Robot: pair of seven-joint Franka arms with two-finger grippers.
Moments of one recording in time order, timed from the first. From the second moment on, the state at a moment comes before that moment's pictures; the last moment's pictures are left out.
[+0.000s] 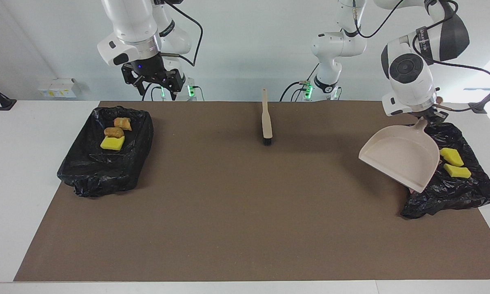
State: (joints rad) left arm -0.02 -0.03 -0.07 -1.92 0.60 1.63 0.64; right arm -0.05 0.07 0.29 -1.37 -0.06 1.34 0.40
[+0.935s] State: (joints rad) left arm -0.38 -0.02 -0.08 -1.86 0.04 1.70 -0.22; right arm 0.00 0.03 0.10 -1.37 -0.06 1.33 0.22
